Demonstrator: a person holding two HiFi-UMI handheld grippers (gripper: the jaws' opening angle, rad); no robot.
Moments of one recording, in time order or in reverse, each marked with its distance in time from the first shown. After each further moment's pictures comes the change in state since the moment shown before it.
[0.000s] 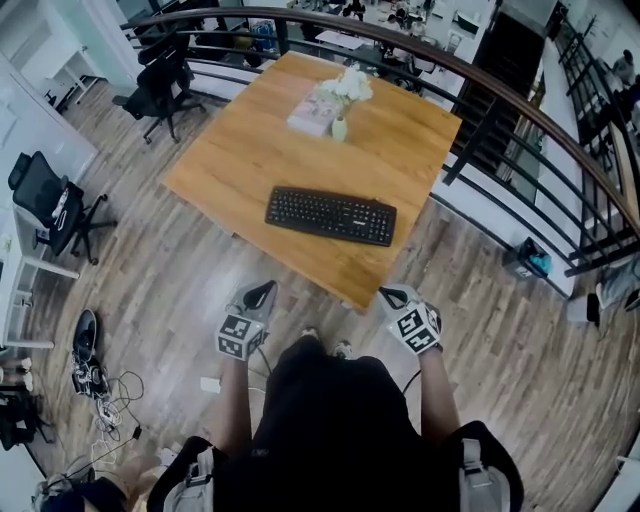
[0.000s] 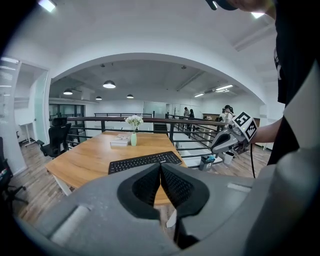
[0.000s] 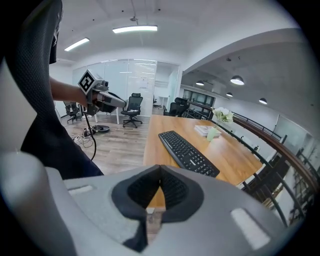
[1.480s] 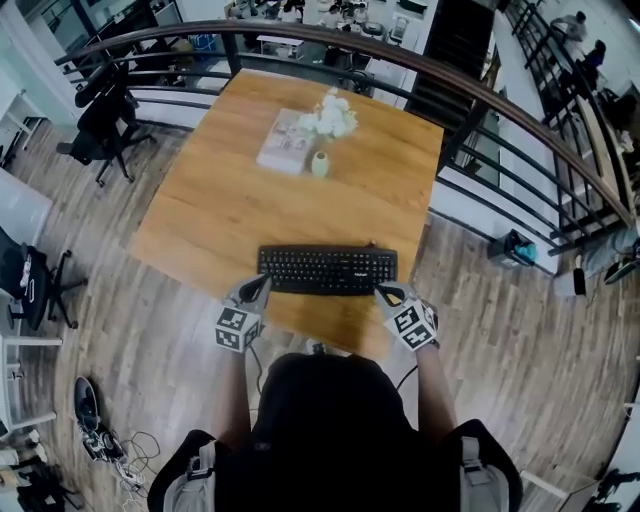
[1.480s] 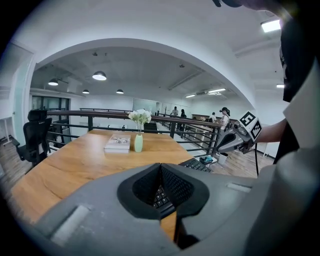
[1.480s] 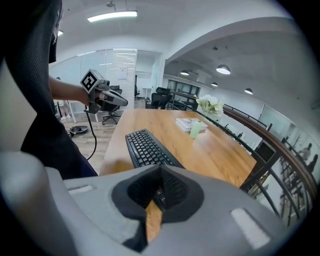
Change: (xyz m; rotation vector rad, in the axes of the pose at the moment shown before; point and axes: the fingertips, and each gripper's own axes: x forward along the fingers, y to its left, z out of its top) left arm 0.191 0.190 0.045 -0.009 0.016 -0.169; right arm 0.142 -0.143 0.063 0.121 0.094 -0.135
